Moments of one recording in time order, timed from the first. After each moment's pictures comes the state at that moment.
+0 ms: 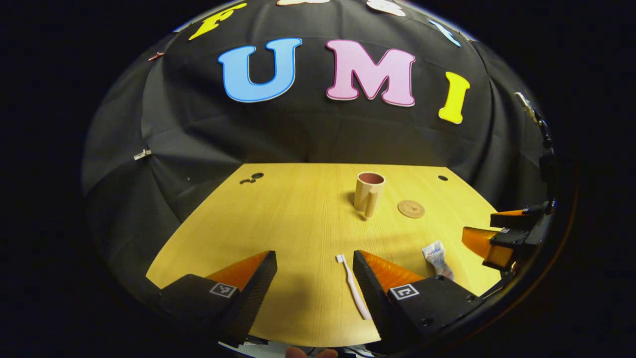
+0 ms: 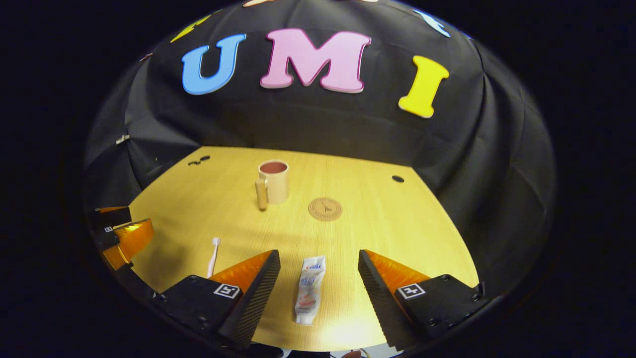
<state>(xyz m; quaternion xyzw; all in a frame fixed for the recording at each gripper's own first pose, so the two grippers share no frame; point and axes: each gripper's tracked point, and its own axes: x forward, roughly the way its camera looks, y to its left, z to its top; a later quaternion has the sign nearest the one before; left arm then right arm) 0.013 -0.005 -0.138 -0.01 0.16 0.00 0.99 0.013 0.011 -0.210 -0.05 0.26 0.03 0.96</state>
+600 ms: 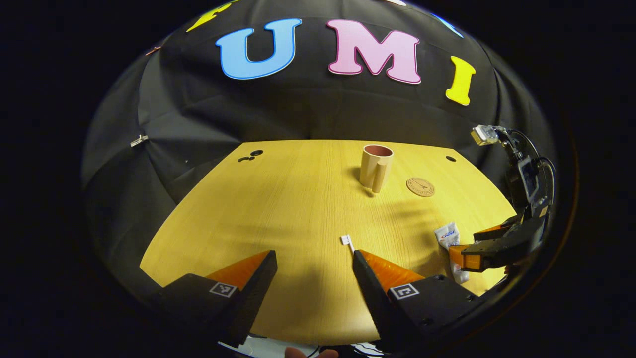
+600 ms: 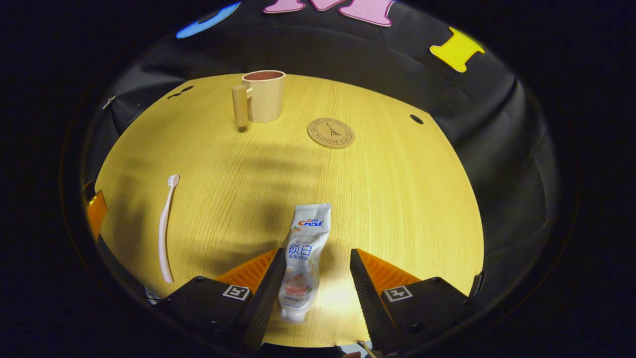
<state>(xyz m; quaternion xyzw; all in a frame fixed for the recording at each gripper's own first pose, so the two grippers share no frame) 0.028 -0.003 -0.180 -0.01 0.20 0.01 0.98 0.026 0.008 -0.314 -0.09 0.44 0.01 0.89</state>
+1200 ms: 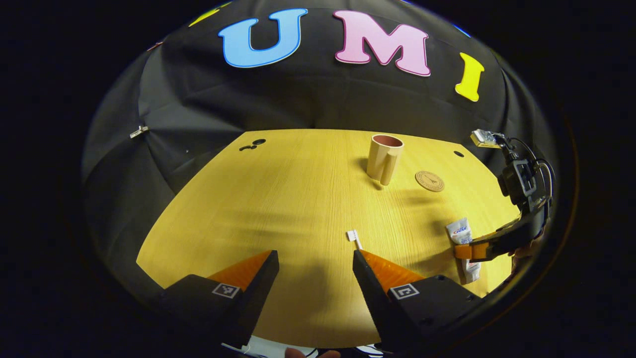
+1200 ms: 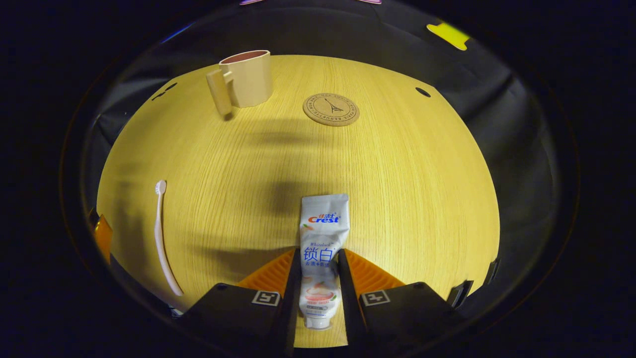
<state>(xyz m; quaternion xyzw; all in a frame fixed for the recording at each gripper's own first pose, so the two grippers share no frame) 0.041 0.001 -0.202 -0.02 0.24 0.02 0.97 0.030 0.011 -0.341 -0.05 0.51 0.01 0.86</state>
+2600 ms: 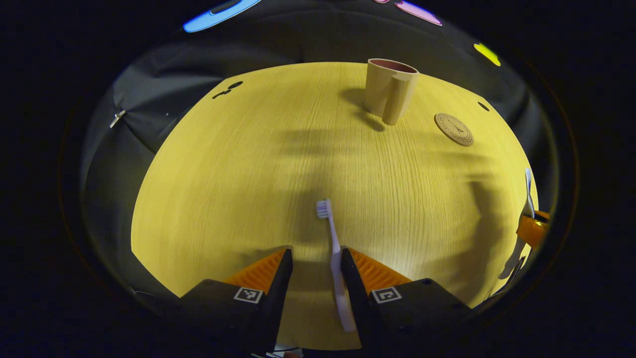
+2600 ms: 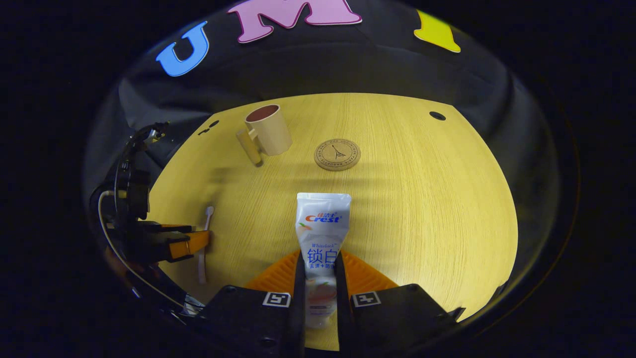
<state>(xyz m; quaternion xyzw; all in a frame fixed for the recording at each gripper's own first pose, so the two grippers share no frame) 0.088 -0.054 -0.273 0.00 0.43 0.05 0.90 0.047 -0.016 -0.272 0.03 0.41 0.14 0.90</state>
